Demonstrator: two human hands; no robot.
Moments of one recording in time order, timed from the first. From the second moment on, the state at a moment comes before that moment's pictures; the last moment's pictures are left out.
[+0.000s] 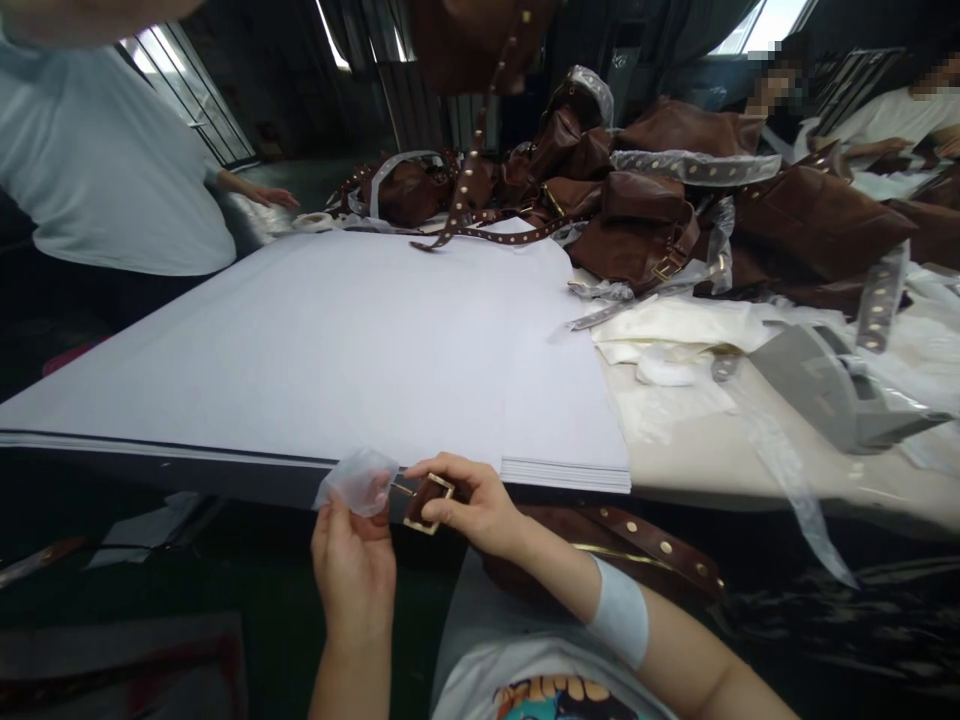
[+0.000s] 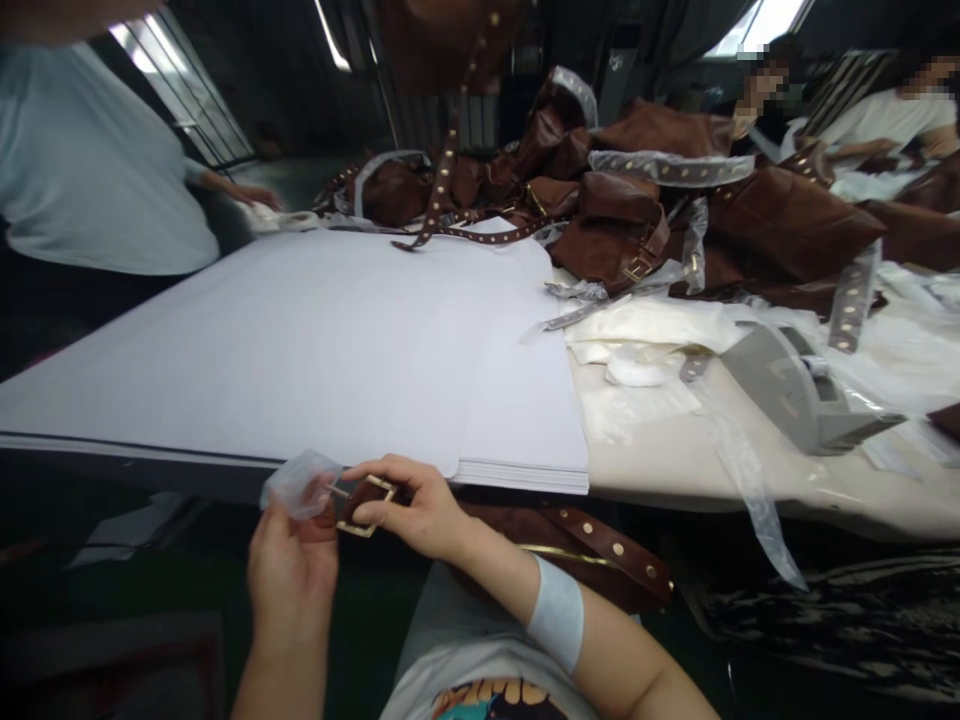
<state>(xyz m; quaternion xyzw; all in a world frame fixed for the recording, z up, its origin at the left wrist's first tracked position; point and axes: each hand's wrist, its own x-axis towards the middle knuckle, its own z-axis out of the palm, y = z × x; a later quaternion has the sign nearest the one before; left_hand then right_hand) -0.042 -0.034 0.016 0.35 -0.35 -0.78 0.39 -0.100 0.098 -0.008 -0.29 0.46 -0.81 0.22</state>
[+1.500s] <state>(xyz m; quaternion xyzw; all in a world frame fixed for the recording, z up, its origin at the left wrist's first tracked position) -0.033 -0.017 0.021 0.22 -0.51 -0.70 0.46 -0.095 0.086 0.023 -0.26 0.62 -0.72 0.18</state>
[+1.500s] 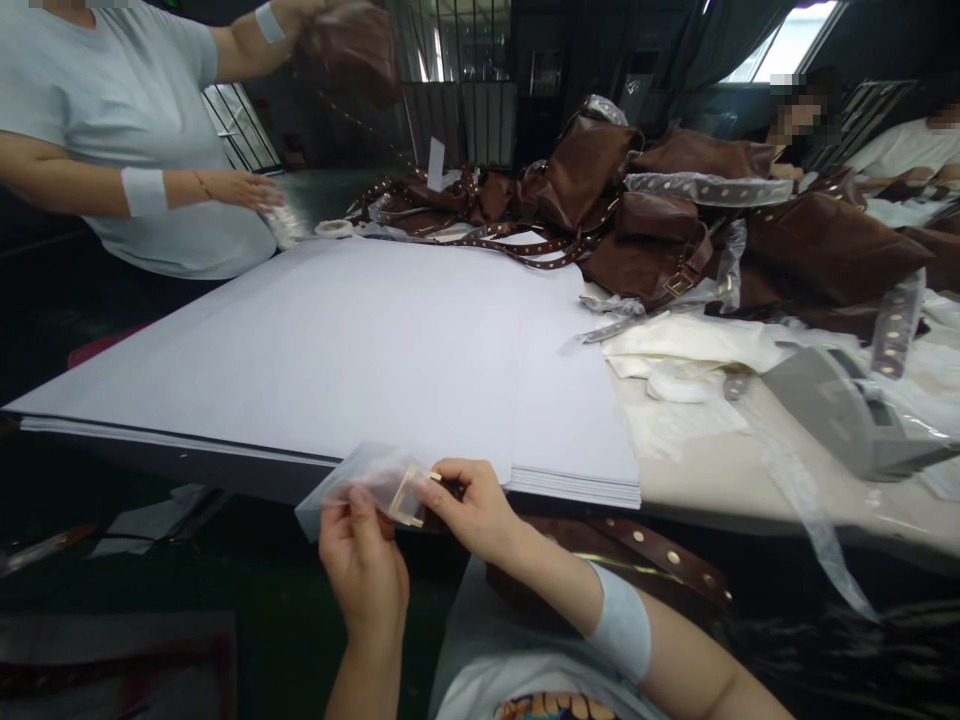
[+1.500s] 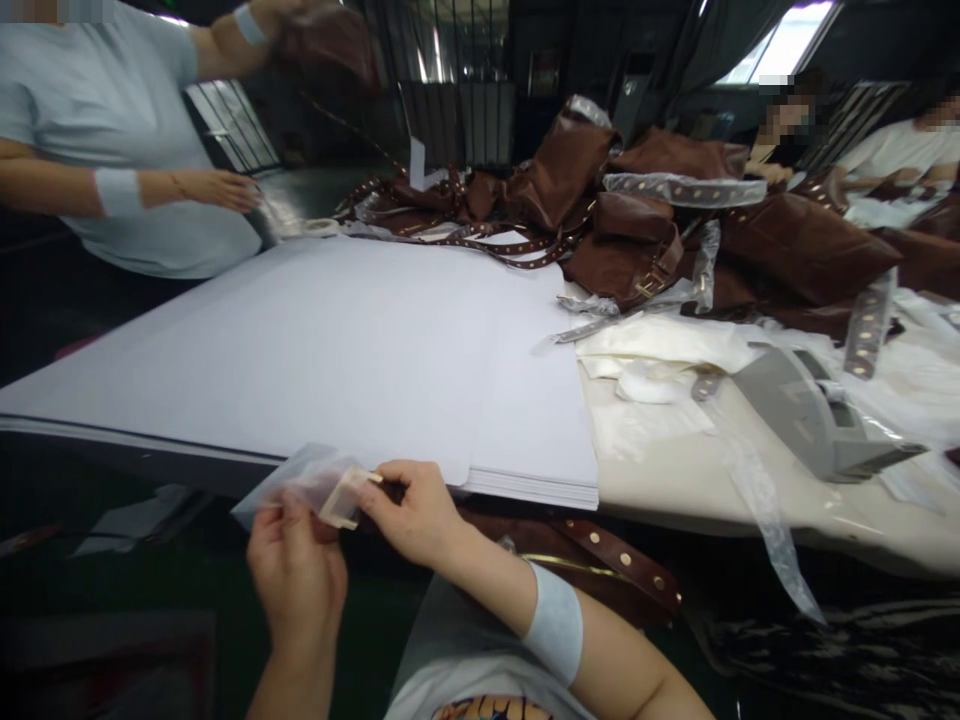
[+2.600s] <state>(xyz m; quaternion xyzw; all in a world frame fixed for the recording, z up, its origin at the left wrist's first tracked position) 0.004 -0.004 -0.054 0.22 -0.69 -0.64 0.26 -0.080 0.116 -0.054 -0.14 0.57 -0.81 0.06</state>
